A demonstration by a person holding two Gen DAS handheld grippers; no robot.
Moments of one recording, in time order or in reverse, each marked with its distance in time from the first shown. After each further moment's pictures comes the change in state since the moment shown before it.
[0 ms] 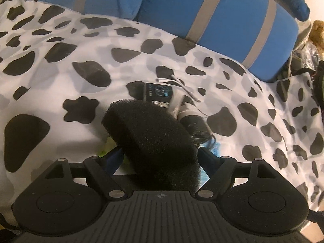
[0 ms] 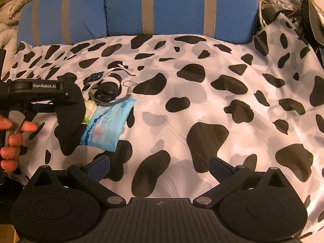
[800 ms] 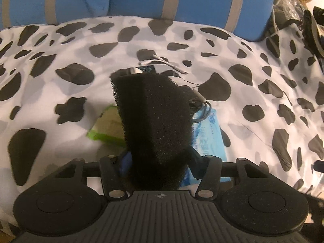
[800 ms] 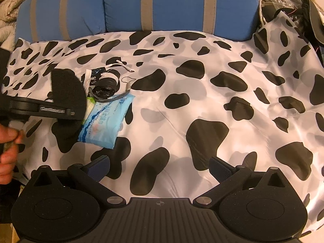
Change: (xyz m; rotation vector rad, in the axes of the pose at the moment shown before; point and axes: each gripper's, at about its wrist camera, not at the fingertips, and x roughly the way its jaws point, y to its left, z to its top) left arm -0.004 -0.018 -0.018 0.238 0.081 0.044; right arm 0.004 0.001 0.000 -0.009 0.016 -0.017
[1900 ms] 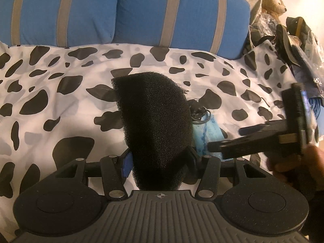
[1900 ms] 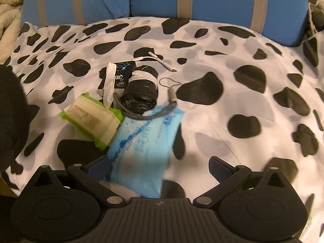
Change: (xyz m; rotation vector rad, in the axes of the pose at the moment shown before) left arm -0.076 0.065 -0.024 0.074 -0.135 -0.116; right arm 0.105 0.078 0.052 -0.062 0.070 0.078
